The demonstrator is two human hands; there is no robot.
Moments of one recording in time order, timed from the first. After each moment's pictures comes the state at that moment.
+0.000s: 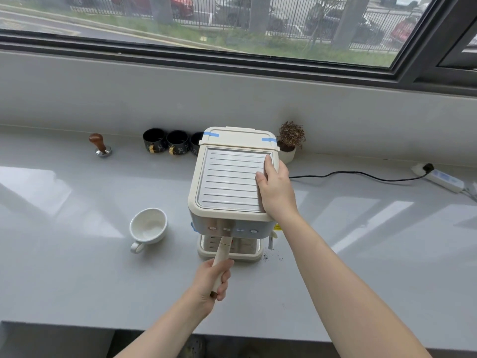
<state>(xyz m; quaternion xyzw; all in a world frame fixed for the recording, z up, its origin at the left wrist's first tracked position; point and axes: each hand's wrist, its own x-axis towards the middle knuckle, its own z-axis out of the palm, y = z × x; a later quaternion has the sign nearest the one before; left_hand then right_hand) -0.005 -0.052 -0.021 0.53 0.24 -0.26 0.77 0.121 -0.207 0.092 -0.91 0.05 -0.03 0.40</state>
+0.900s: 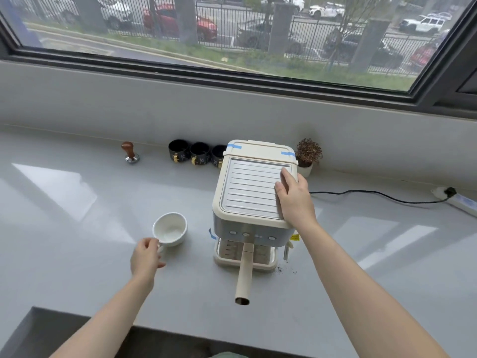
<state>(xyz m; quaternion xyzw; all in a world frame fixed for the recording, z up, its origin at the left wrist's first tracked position) 0.029 0.096 -0.033 0.70 0.40 0.04 0.59 0.118 -0.209 0.095 -0.91 0.05 -0.04 0.40</state>
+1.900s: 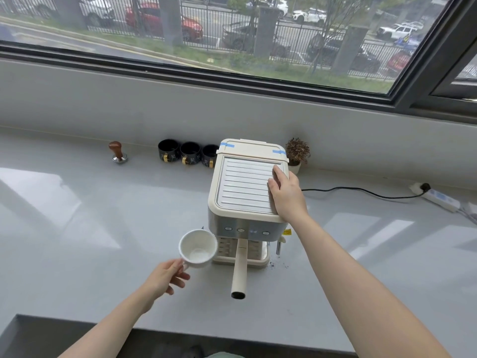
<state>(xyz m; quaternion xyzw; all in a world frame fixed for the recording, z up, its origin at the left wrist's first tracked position) -0.004 0.079 -0.047 0.75 0.20 -0.23 0.59 0.116 -0.207 0.098 -0.93 0.05 -0.03 0.37</state>
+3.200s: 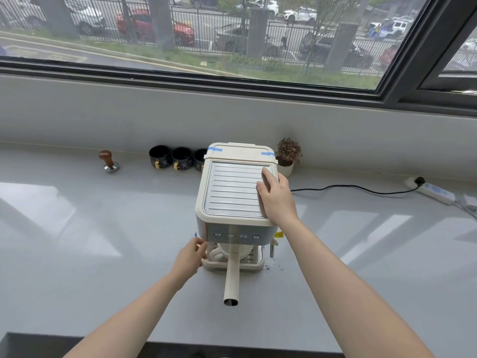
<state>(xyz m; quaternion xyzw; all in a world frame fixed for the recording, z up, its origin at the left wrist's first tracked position) 0.054 0.000 -0.035 0.82 0.16 -0.17 0.52 0.116 -0.211 0.096 -0.91 0.05 -0.05 0.41</state>
